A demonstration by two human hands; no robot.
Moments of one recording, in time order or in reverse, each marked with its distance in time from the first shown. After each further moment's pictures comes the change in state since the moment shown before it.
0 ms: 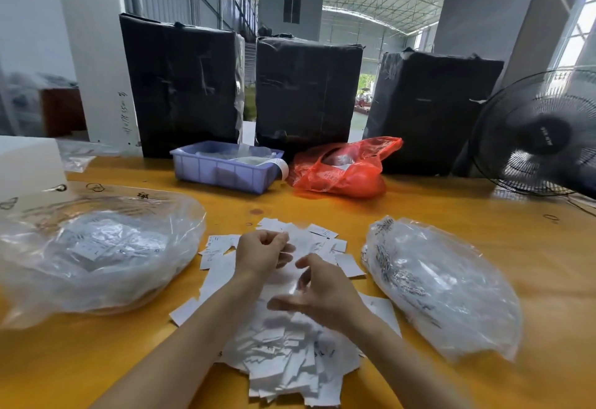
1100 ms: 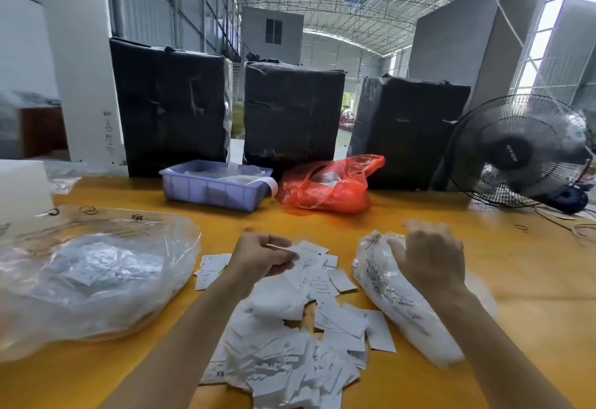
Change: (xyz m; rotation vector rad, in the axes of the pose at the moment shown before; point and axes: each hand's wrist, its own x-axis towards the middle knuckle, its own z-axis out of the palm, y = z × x) left_hand -0.004 0.040 -0.015 -0.014 -0.279 -0.058; right_hand -0.017 0.036 -0.113 -0.902 0.668 0.176
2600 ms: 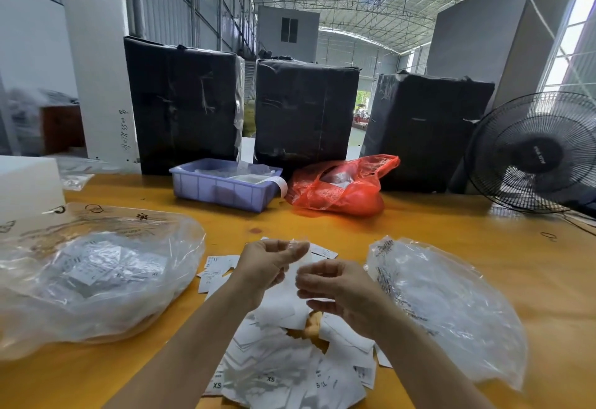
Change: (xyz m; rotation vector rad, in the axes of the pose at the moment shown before) left_hand 0.000 -0.003 0.009 -0.097 0.020 -0.052; right_hand -0.020 -0.084 0.013 1.688 -0.963 0.218
